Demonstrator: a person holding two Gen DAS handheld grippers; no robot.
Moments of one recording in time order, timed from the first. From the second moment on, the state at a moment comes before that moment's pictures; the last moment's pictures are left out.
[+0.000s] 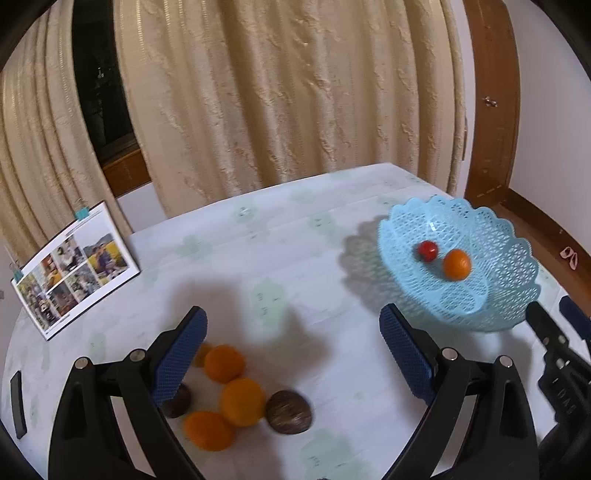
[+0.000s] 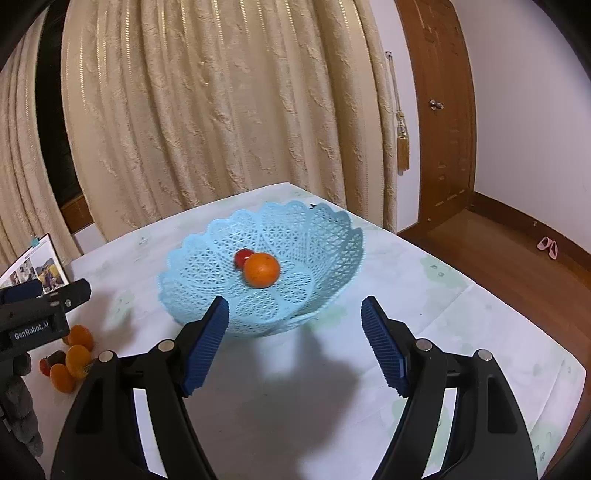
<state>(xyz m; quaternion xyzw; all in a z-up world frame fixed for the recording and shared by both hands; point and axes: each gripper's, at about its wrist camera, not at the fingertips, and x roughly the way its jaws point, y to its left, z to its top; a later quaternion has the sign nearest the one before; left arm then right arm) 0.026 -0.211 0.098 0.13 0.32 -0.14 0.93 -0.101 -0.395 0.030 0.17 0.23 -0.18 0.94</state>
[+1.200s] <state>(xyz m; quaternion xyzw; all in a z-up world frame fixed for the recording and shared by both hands) 0.021 -0.046 0.069 0.06 0.36 -0.06 0.93 -0.065 -0.297 0.040 0.12 0.29 -0.06 0.95</state>
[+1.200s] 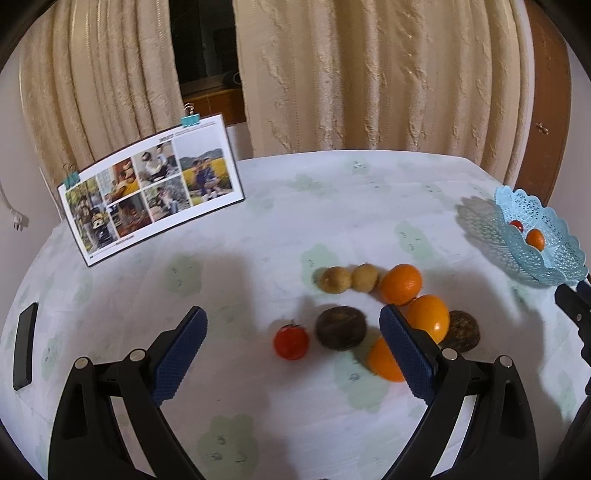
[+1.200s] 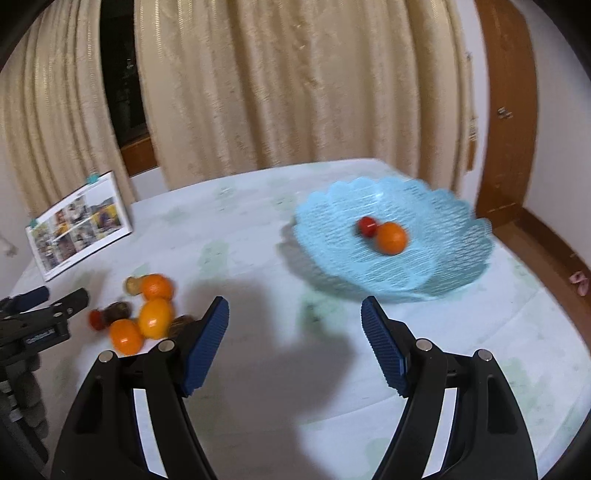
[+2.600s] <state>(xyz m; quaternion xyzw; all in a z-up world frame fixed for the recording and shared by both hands) 0.047 -0.019 0.018 0.05 0.43 -0.08 0.90 0.006 -0.222 0.006 0.05 0.39 0.09 0.91</state>
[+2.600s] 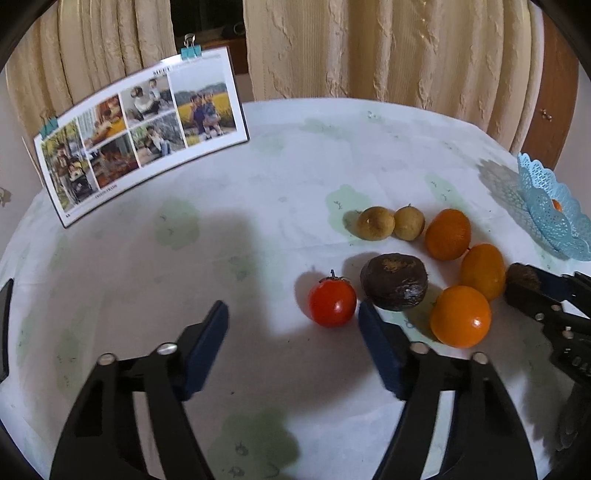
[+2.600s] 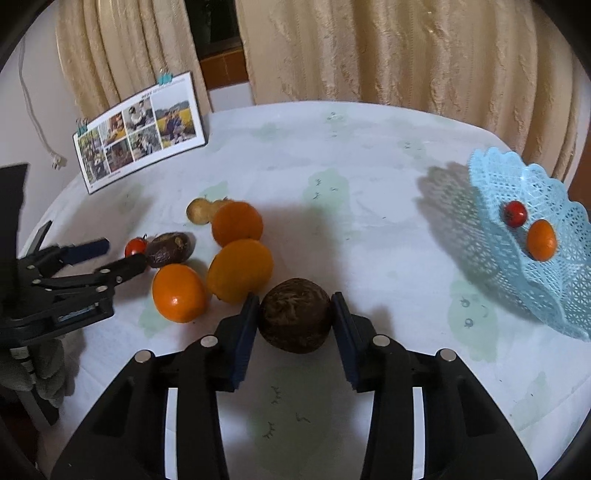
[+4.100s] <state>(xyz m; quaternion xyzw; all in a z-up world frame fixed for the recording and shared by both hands) 0.017 -0.075 0.080 0.04 0.37 -0.16 0.91 -0.062 -0.409 0.033 0.21 0.25 -0.13 0.93</state>
